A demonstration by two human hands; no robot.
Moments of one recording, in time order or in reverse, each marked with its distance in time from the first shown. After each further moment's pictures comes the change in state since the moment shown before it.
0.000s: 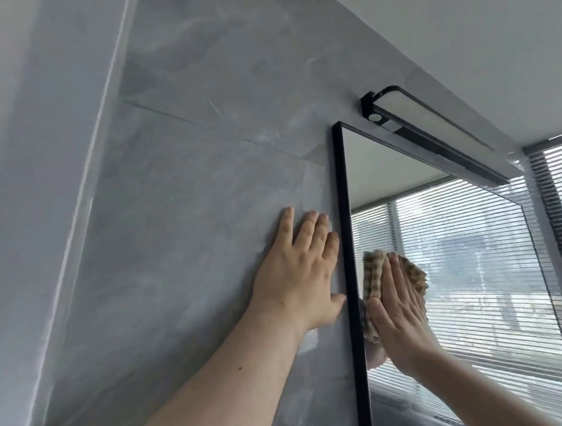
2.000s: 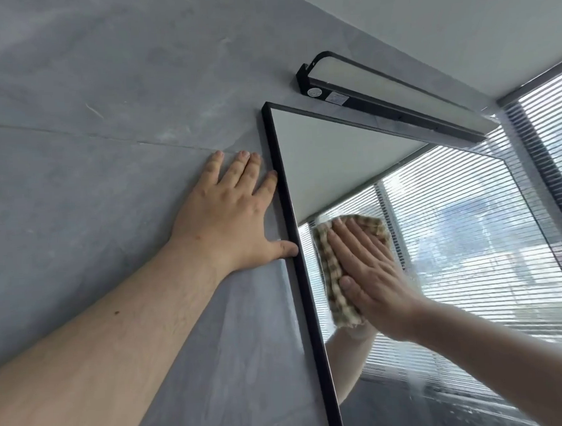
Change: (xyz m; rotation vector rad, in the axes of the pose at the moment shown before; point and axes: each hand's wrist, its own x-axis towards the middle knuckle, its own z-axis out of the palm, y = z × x) left_hand 0.076 -0.035 -0.013 0.201 -0.059 -0.042; right_hand 0.044 0.055 -0.010 -0.094 0.128 -0.400
